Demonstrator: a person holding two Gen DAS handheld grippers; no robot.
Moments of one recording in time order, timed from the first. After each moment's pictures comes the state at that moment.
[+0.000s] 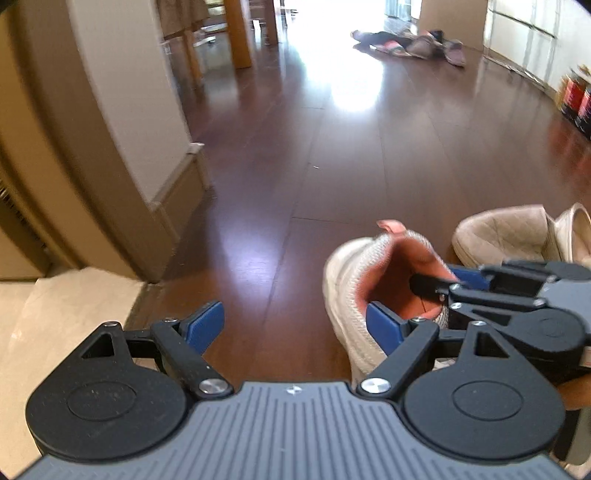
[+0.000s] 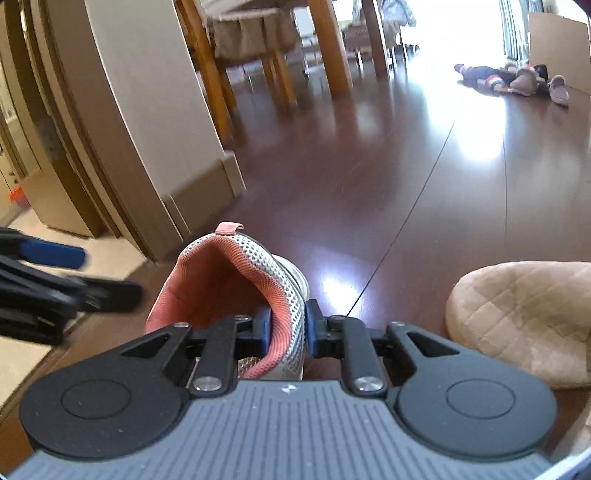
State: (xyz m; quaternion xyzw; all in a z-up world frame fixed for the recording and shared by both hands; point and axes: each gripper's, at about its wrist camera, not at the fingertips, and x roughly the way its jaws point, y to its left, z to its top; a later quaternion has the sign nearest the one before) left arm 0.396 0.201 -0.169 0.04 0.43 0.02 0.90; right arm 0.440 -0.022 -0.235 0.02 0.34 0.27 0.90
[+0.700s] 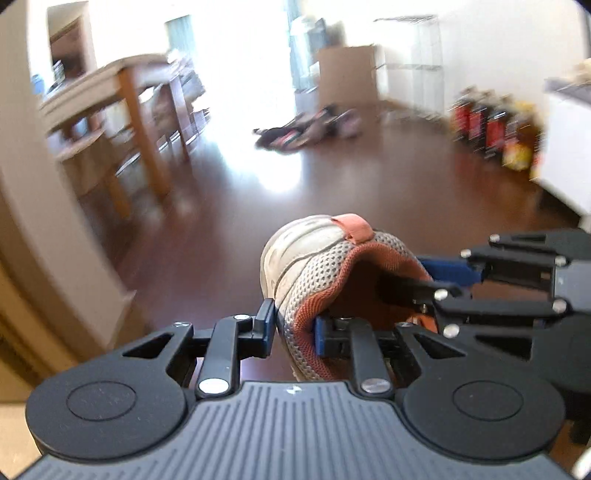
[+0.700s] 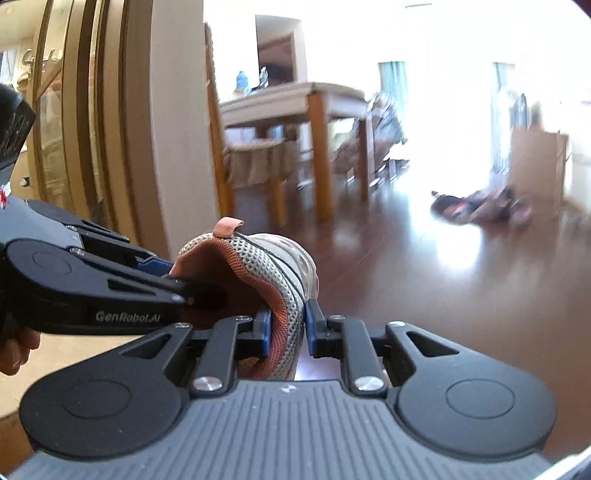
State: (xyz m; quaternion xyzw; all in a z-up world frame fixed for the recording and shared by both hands) left arm 0.281 0.046 -0.002 0.10 0.29 -0.15 0.94; right arm 0.304 -0.153 -0.052 -0.03 0.18 0.22 0.96
